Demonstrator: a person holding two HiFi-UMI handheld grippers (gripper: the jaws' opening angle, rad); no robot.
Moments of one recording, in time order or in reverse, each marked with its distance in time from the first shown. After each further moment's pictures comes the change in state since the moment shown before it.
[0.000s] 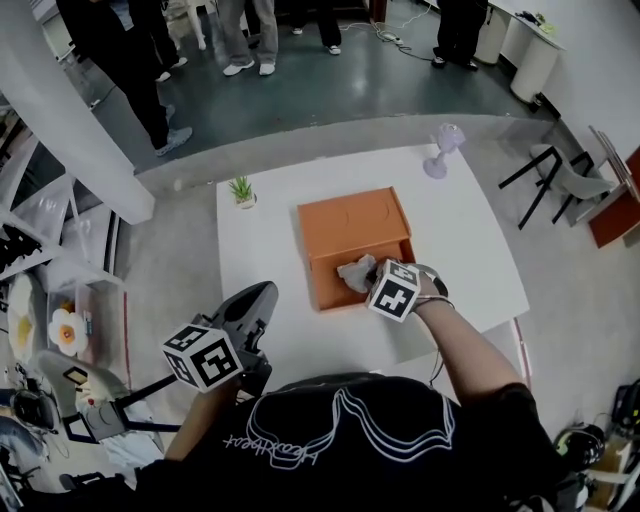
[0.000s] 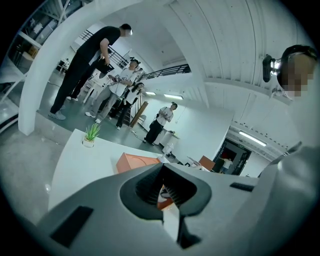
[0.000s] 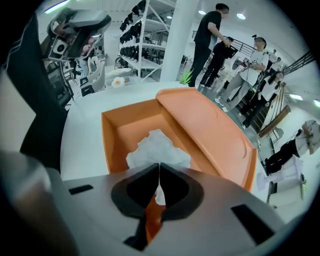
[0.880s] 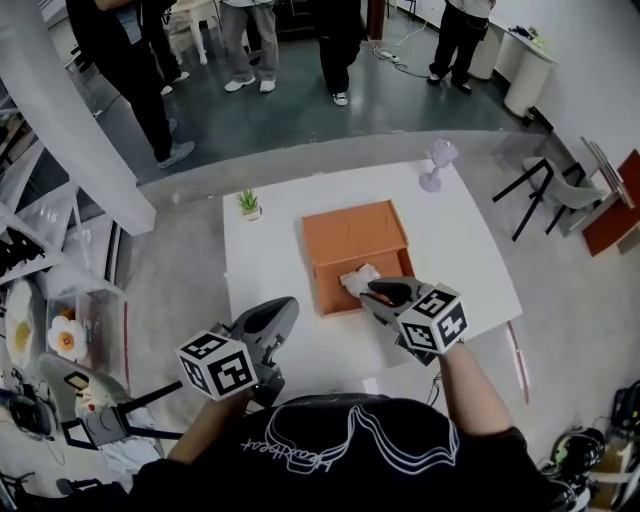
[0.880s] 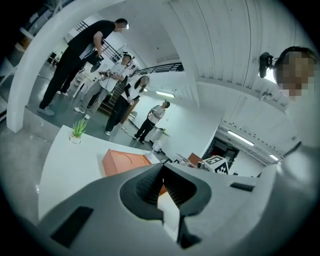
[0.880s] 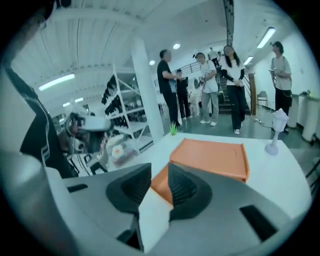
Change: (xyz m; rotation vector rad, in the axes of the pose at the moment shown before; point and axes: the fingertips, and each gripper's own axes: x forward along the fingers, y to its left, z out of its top) left arm -0.009 -0.043 -0.007 0.010 0.039 -0.118; right arm -0.129 0.029 0.057 0.519 -0.606 0.101
